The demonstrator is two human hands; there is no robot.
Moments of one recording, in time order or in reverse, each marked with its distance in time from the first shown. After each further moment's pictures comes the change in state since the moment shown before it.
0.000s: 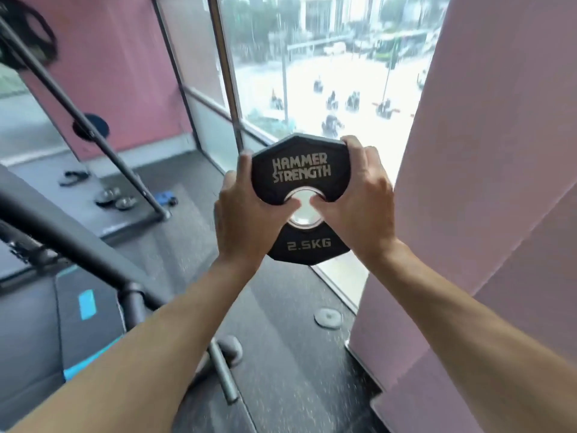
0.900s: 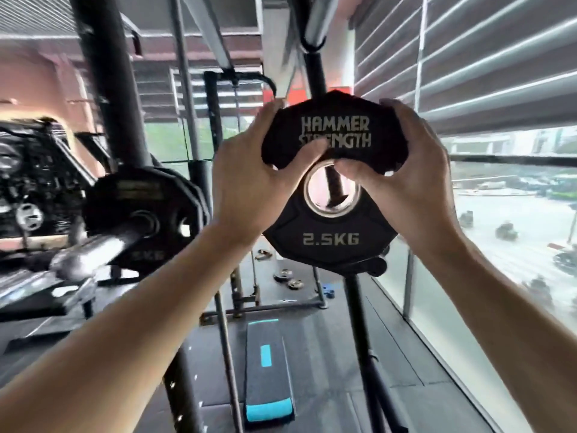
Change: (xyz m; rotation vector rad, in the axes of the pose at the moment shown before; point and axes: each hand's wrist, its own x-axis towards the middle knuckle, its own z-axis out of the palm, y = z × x) left_hand -0.045 -0.007 -0.655 0.248 0.656 0.414; right_hand -0.034 -0.599 -0.087 0.786 0.008 -0.379
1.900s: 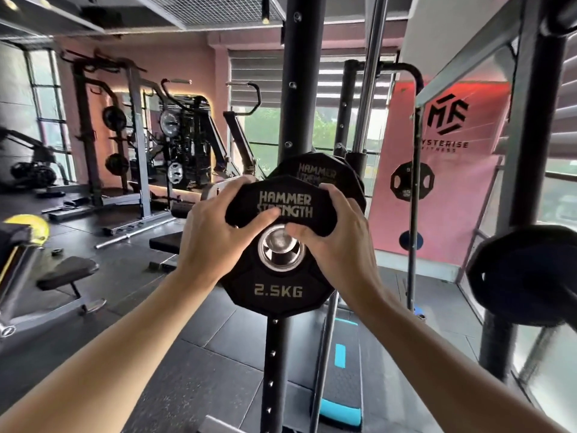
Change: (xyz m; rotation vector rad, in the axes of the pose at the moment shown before) left_hand -0.075 -0.208 -0.234 0.318 -0.043 -0.271; right_hand -0.104 -0.120 0.278 0.231 -0.492 0.128
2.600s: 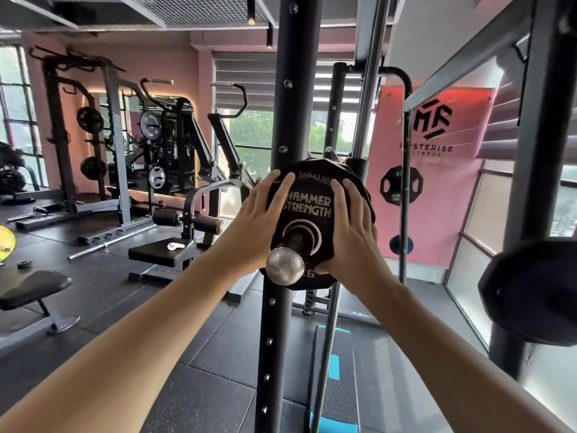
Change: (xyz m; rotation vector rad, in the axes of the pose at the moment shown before) left_hand 0.056 -0.063 0.085 0.296 -0.478 0.251; right_hand 0.058 0.069 0.031 -0.546 -0.150 -0.112
